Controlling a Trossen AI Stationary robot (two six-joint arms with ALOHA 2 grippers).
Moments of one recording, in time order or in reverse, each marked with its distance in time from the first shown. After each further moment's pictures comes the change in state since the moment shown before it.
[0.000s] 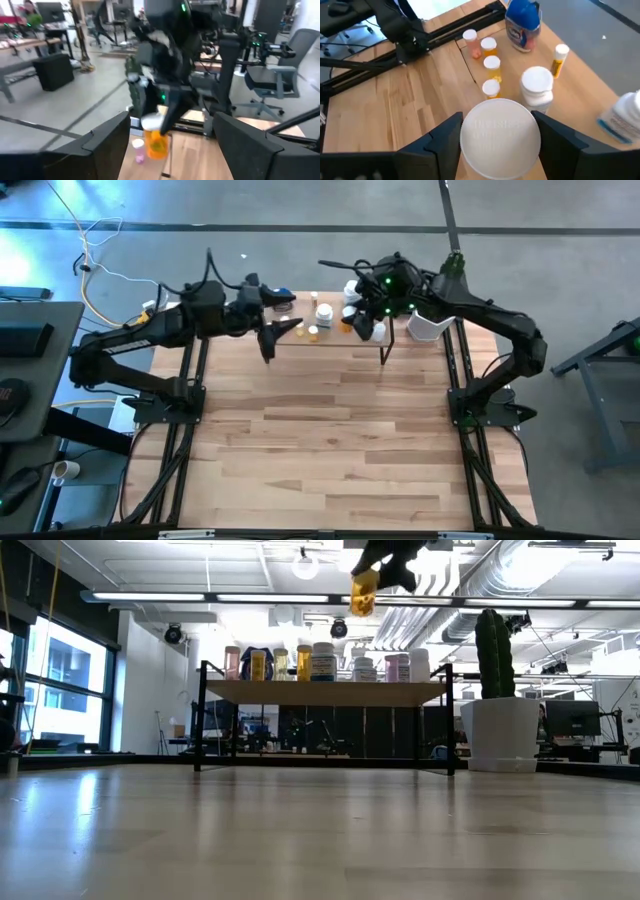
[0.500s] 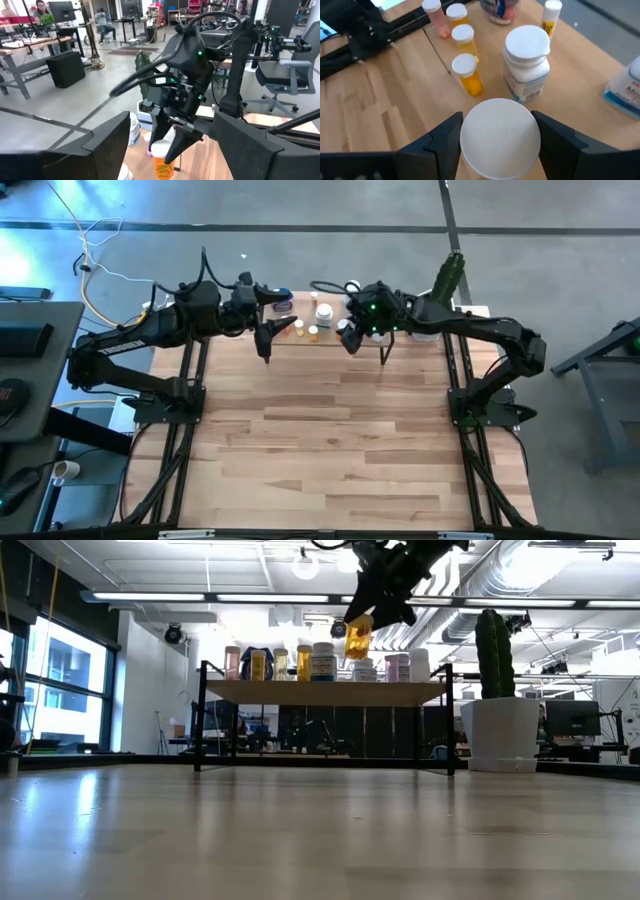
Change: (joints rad) left arm 0.000 -0.035 0.000 -0.049 -0.052 0.023; right arm 0.051 0.000 -0.275 0.248 0.180 0.102
